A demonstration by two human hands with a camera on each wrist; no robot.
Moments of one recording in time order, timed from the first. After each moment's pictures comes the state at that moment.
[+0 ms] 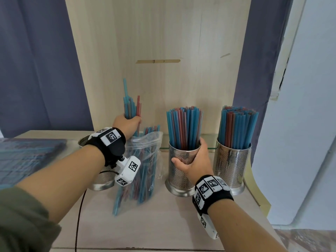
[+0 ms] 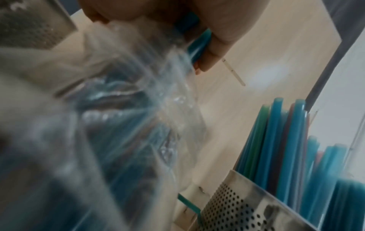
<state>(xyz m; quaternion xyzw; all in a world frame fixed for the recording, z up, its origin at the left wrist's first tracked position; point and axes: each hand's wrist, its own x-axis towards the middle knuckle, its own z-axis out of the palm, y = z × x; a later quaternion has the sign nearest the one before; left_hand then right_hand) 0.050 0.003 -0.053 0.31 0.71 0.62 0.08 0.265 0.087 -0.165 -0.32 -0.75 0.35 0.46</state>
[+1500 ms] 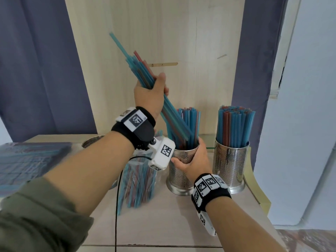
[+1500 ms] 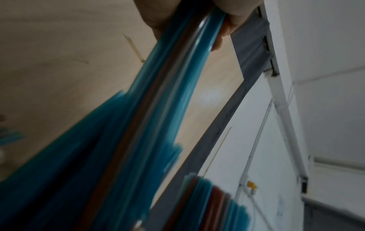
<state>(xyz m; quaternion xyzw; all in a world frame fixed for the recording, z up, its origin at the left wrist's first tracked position) 0.160 0.007 0.029 0.38 0.46 0.80 0.05 0.263 0.090 -0.168 -0.35 -0.74 0.36 0.45</state>
